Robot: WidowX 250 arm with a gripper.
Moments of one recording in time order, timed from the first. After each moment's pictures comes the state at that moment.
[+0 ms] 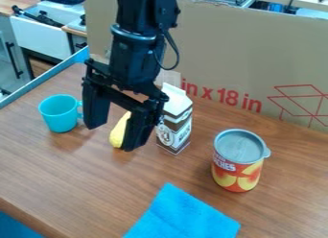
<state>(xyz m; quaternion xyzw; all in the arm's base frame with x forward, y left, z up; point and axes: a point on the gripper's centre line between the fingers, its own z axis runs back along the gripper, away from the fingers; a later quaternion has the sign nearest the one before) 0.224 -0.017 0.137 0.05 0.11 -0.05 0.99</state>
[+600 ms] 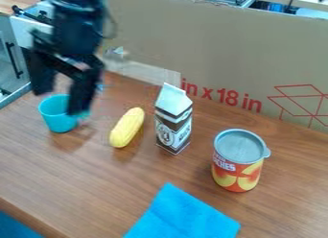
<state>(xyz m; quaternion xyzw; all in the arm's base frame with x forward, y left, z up) 0.228 0.078 0.151 0.09 0.11 0.00 0.99</state>
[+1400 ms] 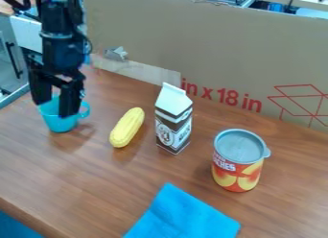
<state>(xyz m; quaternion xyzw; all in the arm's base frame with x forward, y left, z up) 0.275 0.137 0.087 0.04 0.09 -0.02 0.99</state>
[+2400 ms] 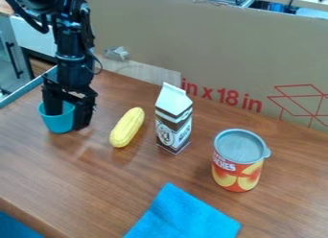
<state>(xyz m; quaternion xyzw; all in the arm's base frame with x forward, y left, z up) 0.296 0.147 0.045 0.04 0.09 0.02 0.99</state>
